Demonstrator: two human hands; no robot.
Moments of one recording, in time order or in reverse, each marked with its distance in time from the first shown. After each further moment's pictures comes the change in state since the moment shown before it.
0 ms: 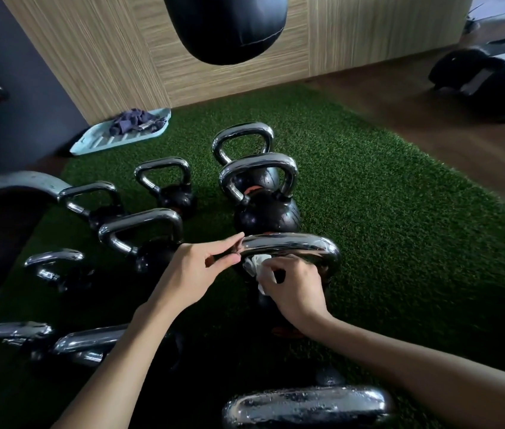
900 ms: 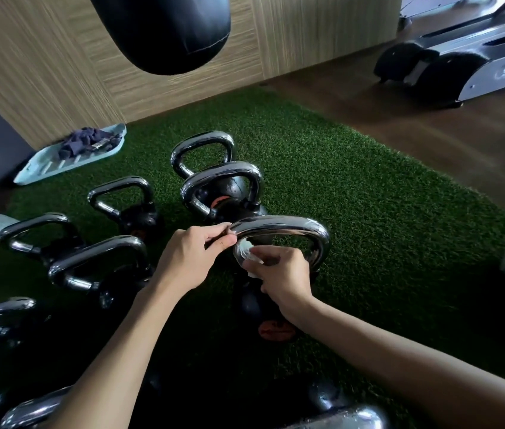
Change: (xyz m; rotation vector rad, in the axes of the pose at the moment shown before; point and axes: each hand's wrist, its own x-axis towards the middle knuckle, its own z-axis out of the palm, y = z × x) left_hand 0.077 0.021 0.019 0.113 -0.001 0.003; right_hand 0.036 0.000 -0.011 0.594 0.131 0.427
